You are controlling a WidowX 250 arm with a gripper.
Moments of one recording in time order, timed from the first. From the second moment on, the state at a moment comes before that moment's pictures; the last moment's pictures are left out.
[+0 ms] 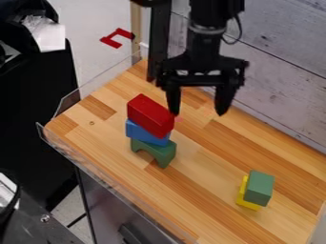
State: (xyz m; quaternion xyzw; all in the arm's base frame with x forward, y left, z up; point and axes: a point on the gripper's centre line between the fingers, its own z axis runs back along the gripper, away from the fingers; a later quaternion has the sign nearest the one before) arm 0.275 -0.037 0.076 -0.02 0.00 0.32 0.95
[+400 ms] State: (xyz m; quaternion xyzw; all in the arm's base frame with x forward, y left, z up) arm 0.277 -0.054 0.077 0.03 -0.04 0.22 0.97
